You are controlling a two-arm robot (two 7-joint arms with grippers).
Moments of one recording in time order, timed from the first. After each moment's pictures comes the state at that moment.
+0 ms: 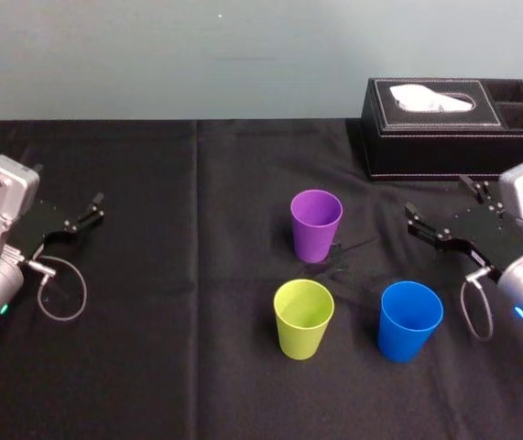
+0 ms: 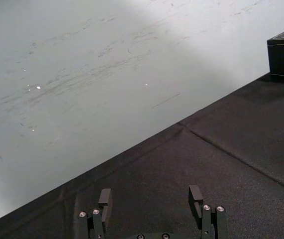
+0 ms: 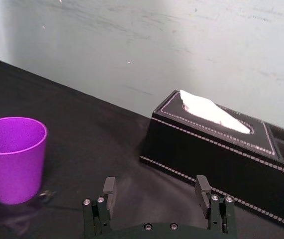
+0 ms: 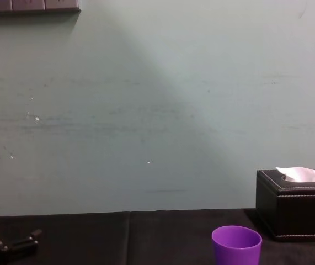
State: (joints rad) left arm -0.20 0.60 0.45 -1.41 -0.25 -0.12 0.03; right arm 0.17 0.61 -0.41 -1.42 0.33 -0.14 0.06
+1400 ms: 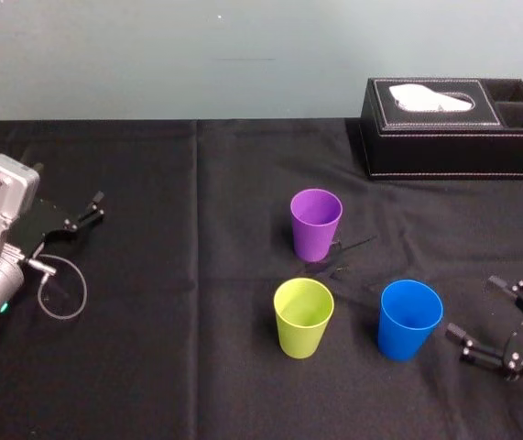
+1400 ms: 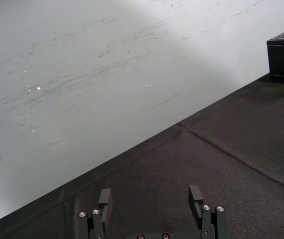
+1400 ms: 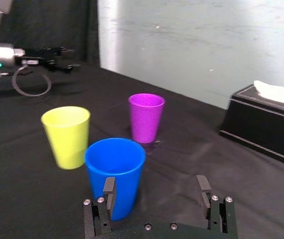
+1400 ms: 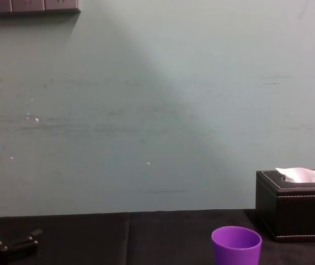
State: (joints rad) left arm -0.20 0.60 0.45 -1.41 -0.25 -0.12 0.03; right arm -0.31 0.83 -0.15 -1.62 0.58 -0.41 0.52
